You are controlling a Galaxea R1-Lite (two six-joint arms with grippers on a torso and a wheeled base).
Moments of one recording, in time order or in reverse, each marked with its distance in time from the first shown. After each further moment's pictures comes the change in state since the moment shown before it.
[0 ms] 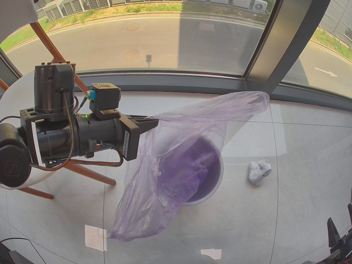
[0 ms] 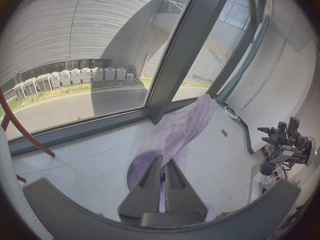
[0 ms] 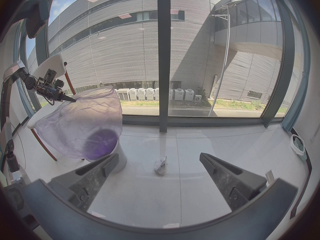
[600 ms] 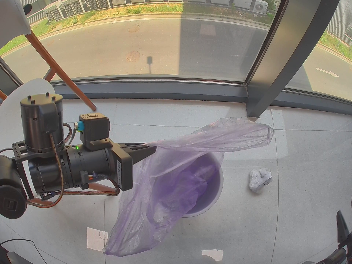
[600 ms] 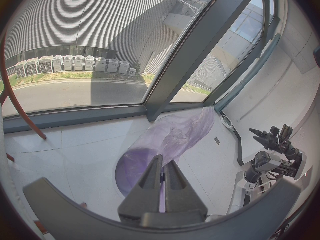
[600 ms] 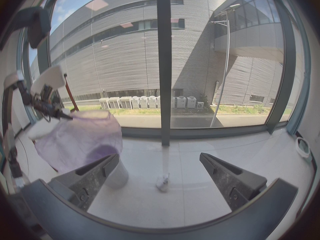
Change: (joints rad) left arm -0.040 -0.081 0.241 -0.161 -0.002 -0.169; right arm 0.009 0.010 -0.063 -0.027 0.013 0.000
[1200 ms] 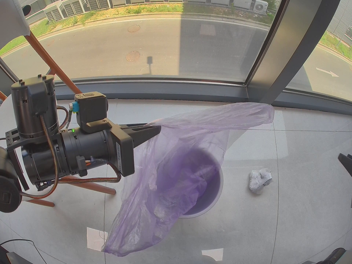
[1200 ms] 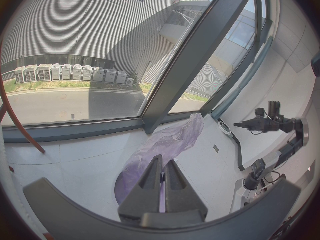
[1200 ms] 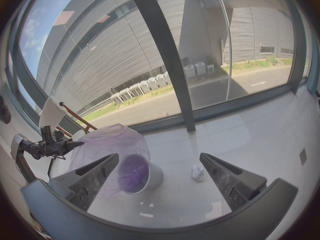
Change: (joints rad) left arm -0.020 -0.011 -0.075 -0.014 -0.004 0.008; right arm 0.130 0.642 -0.403 -0.041 0.088 0.299
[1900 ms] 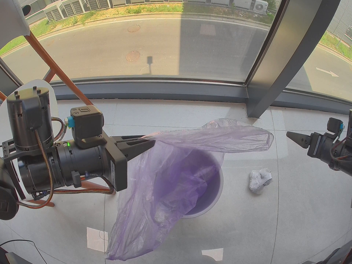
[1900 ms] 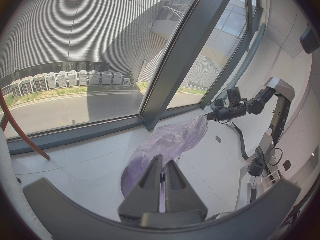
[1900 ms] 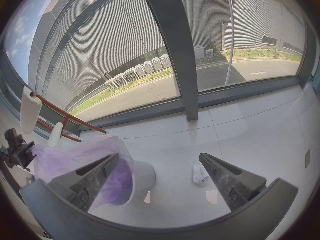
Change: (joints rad) left arm 0.000 -0.037 0.069 0.004 0.001 0.106; right arm -0.002 0.704 -0.078 -0.440 0.026 -0.011
